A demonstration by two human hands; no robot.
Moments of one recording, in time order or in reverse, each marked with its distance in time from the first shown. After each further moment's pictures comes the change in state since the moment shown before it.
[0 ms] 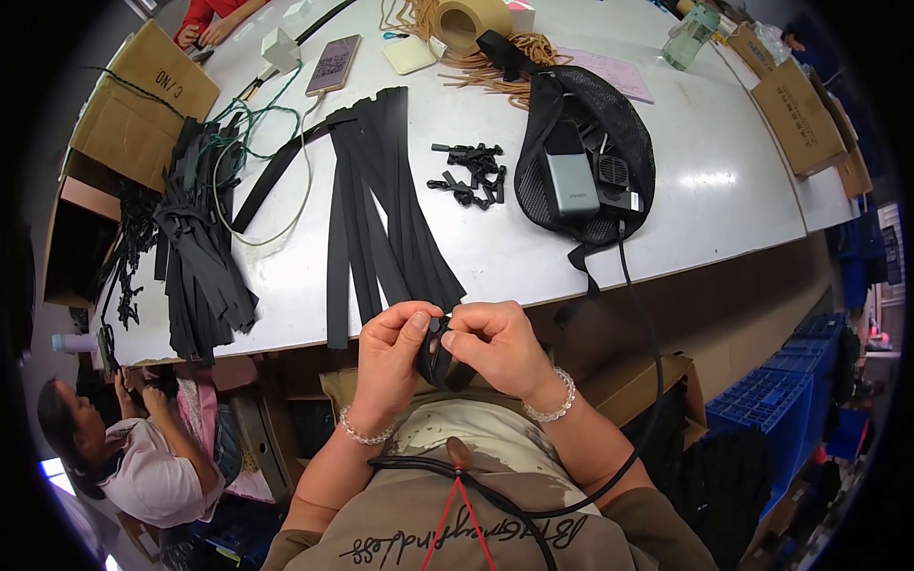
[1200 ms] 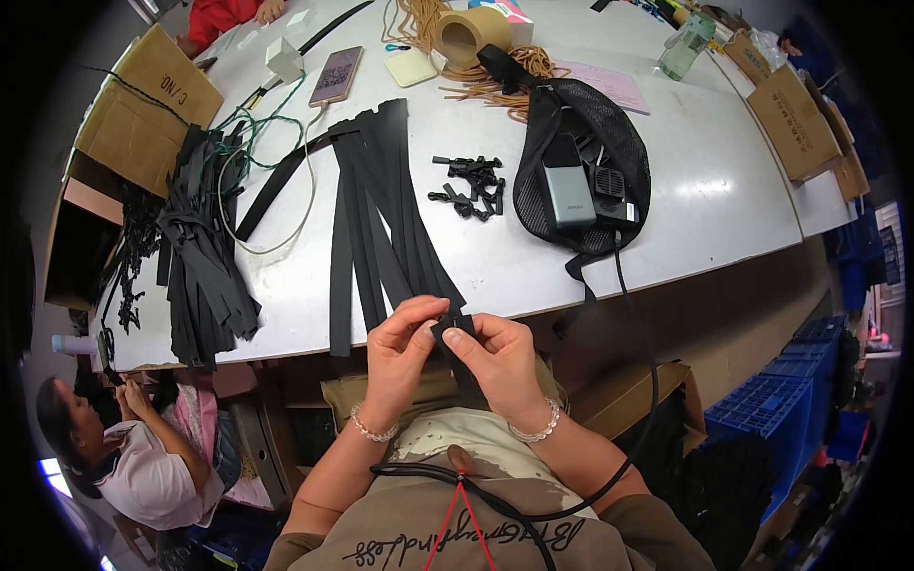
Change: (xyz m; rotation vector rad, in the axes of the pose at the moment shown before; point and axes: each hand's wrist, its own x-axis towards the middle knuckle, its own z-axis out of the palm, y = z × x) left_hand 0.009 -0.011 -0.008 0.122 -0.132 0.258; right_hand -0.013 0.017 0.022 0.414 0.253 0.124
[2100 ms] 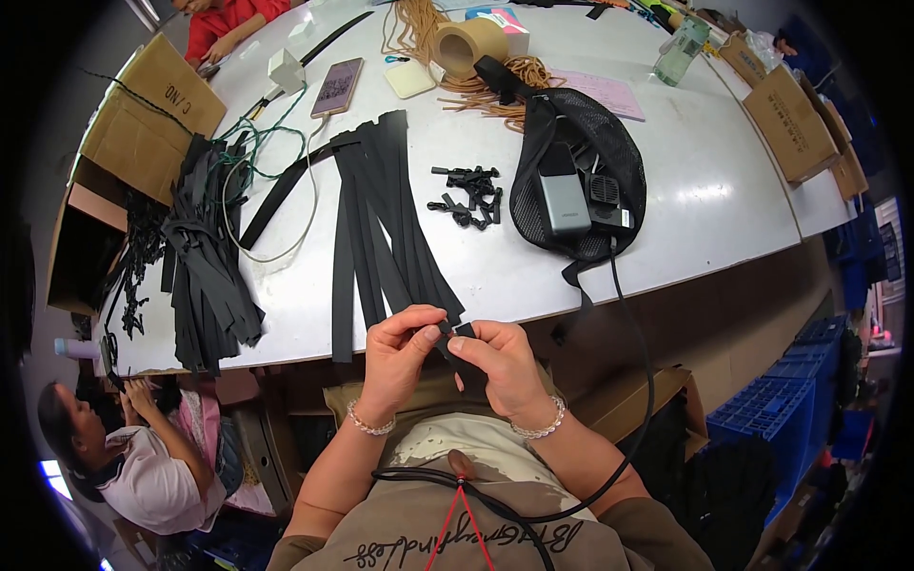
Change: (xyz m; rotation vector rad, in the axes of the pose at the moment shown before) left_hand 0.005 -0.001 -0.004 -0.095 0.003 -0.082; right_hand 0.003 -0.011 -0.007 0.152 -0.083 0.137
